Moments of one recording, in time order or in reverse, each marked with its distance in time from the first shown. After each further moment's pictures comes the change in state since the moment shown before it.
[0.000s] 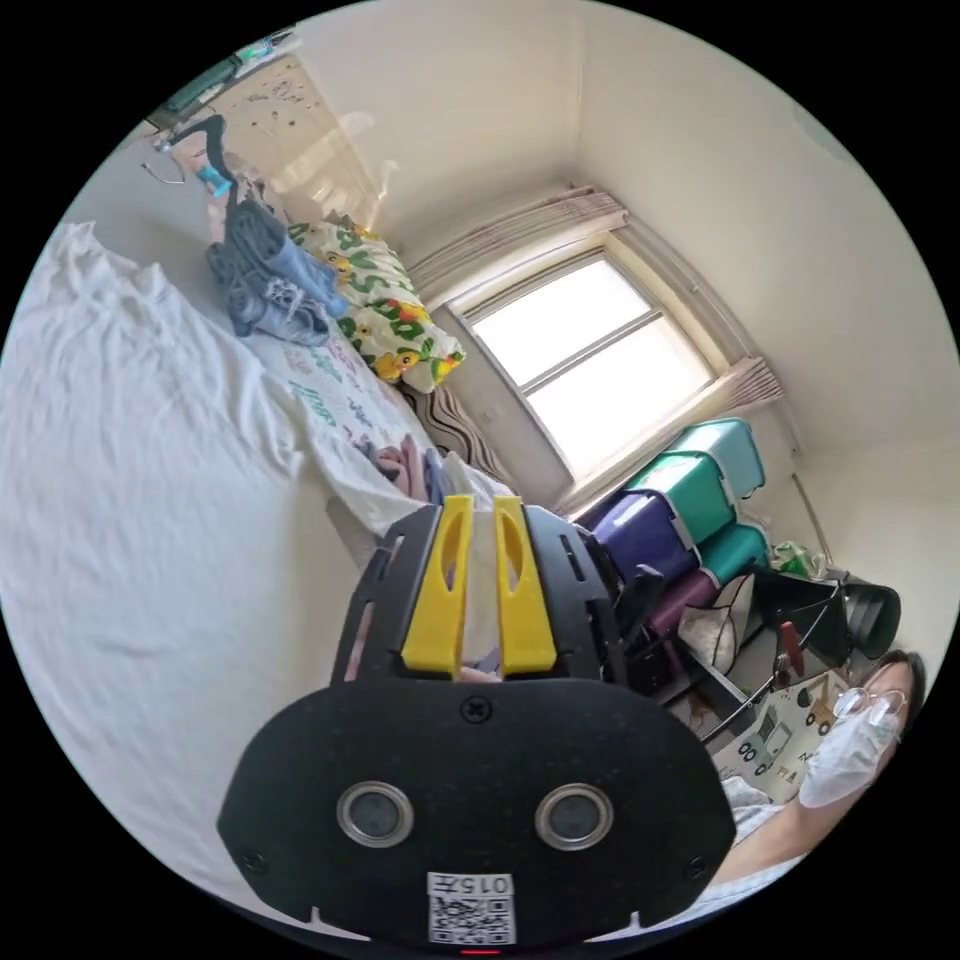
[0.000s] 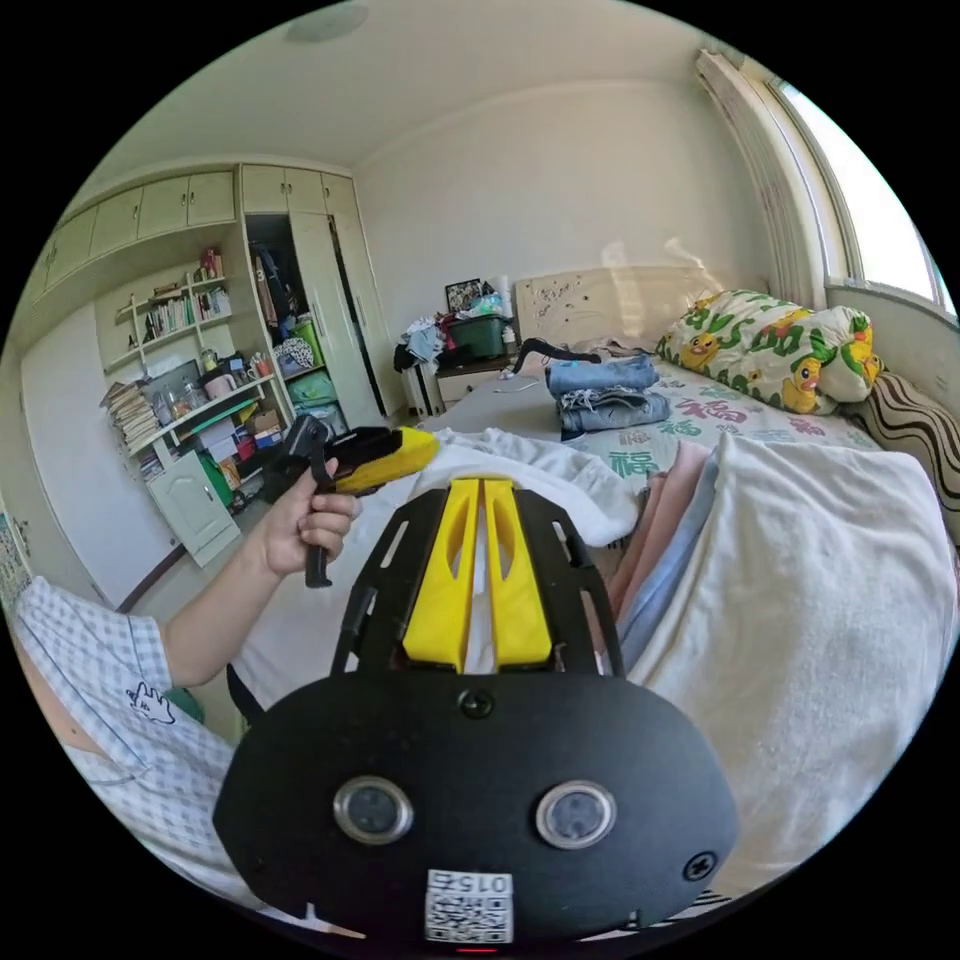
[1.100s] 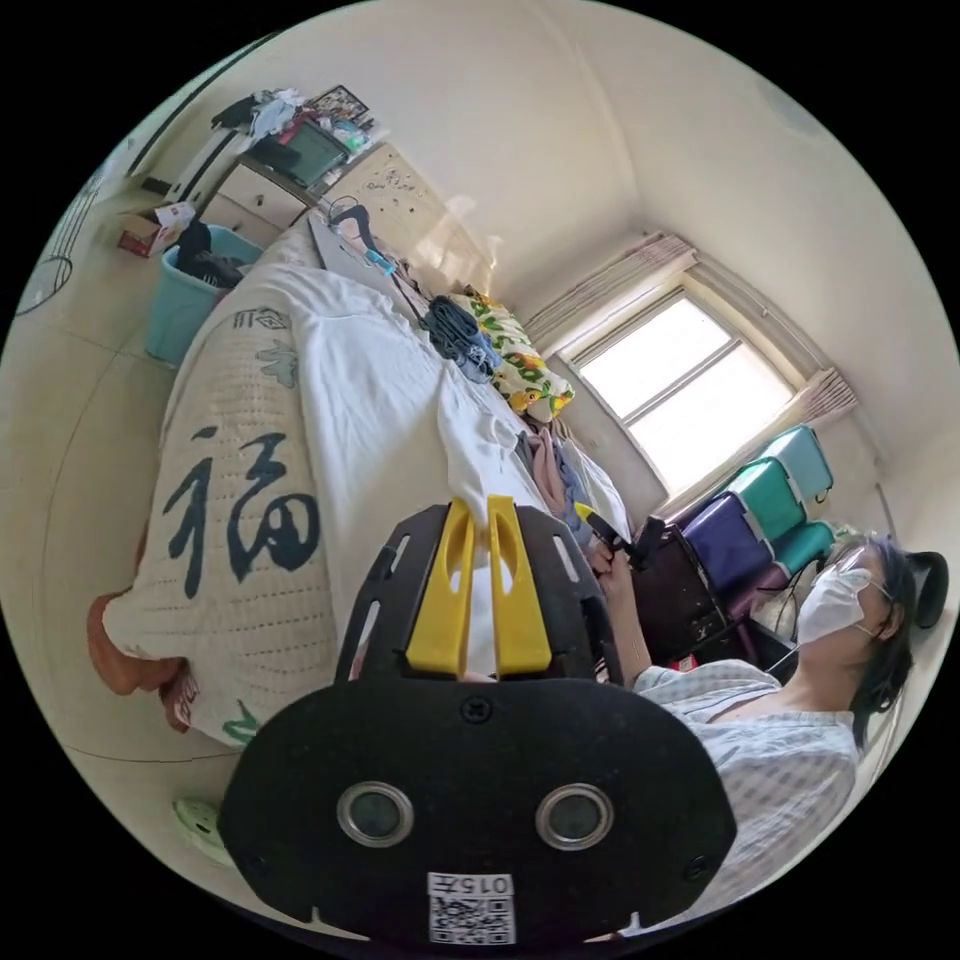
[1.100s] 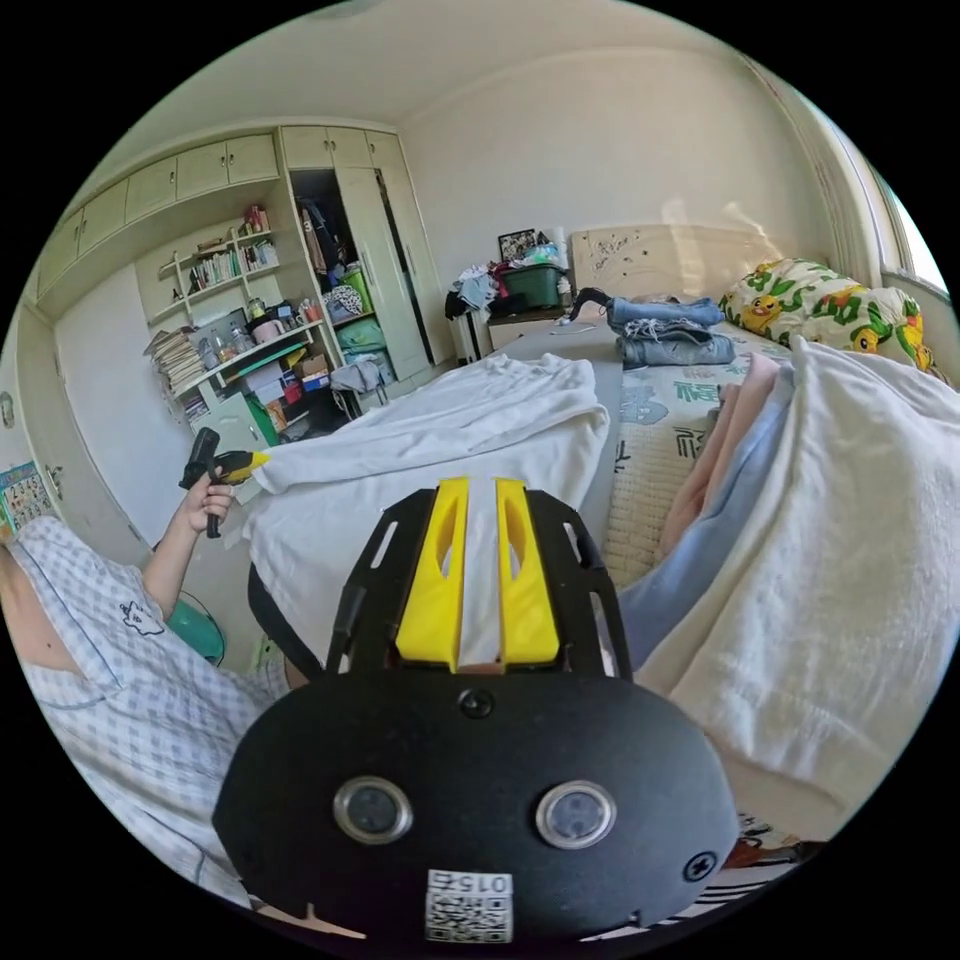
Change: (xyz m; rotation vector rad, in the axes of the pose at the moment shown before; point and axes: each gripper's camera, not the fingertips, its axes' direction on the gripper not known) left arm 0.044 0.220 -0.277 0.131 -0.384 -0.031; right arm 0.125 0.137 0.033 -0.152 -0.092 -0.099
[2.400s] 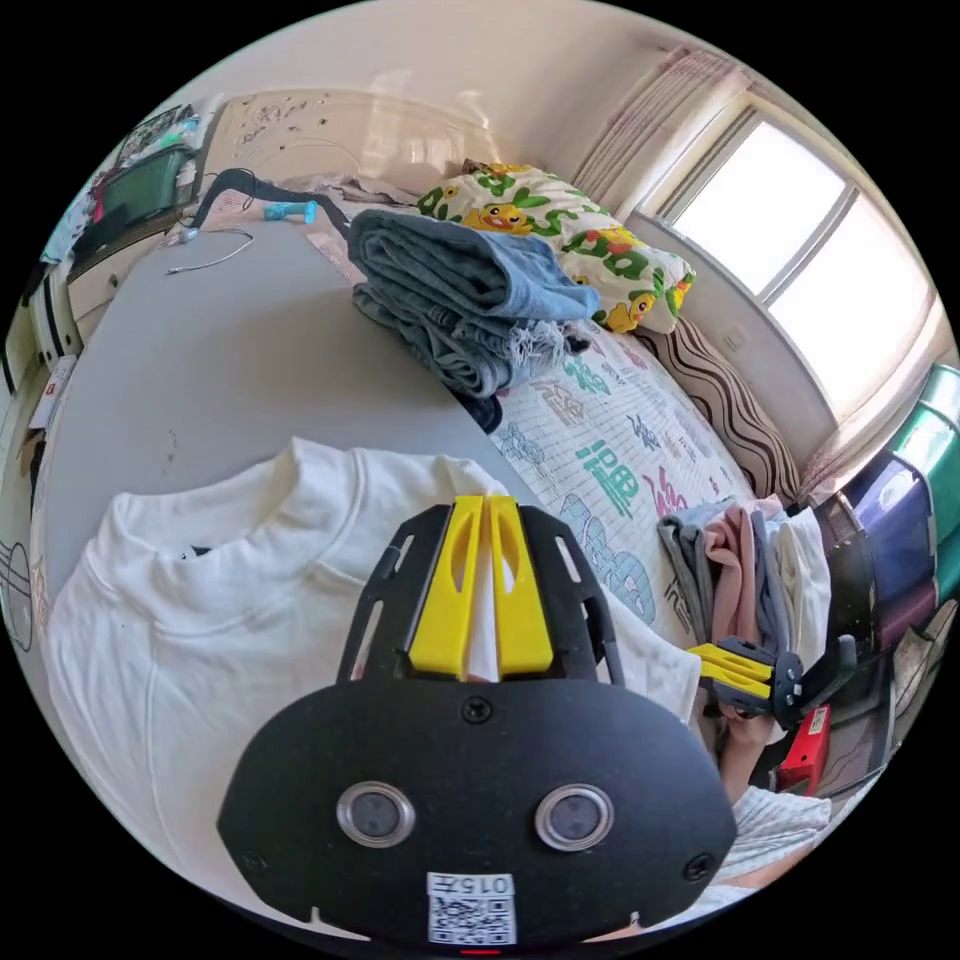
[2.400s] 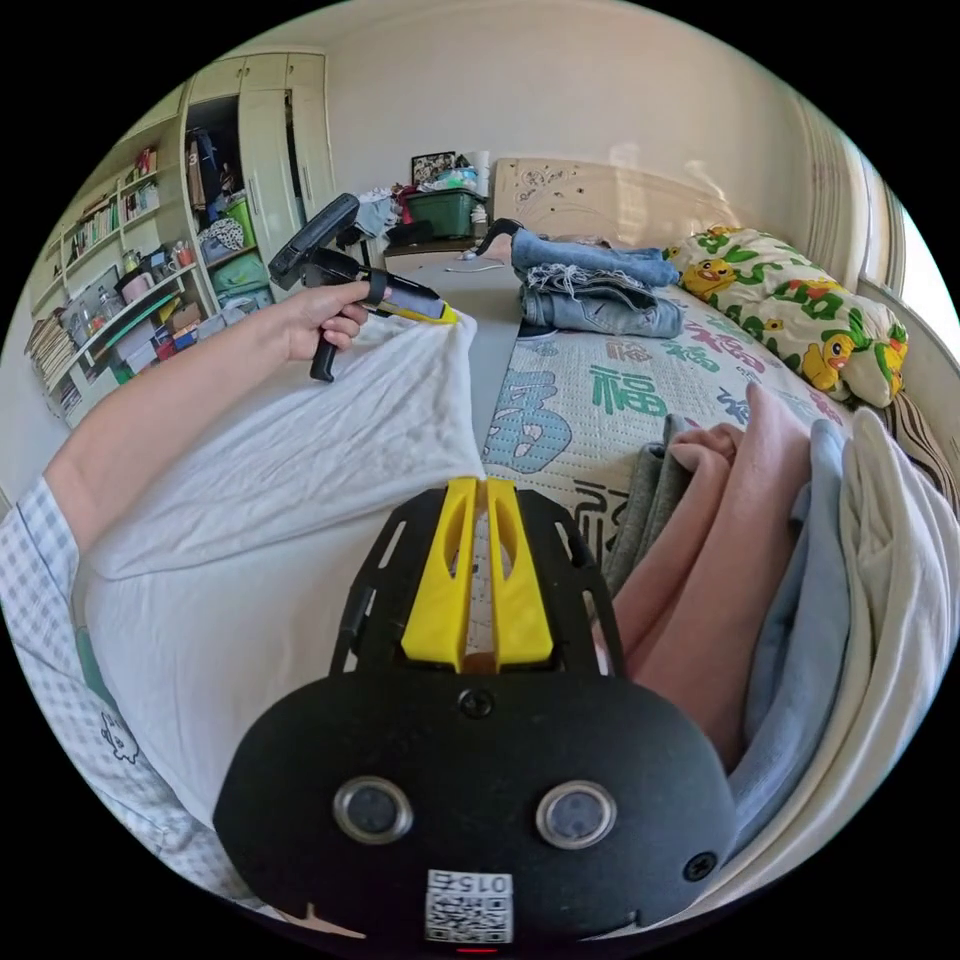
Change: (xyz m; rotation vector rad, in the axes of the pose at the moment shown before) left arm 0.065 -0.381 0.513 -0.367 -0.349 0.241; right arm 0.395 -0.125 0.299 -0.206 0.294 0.034
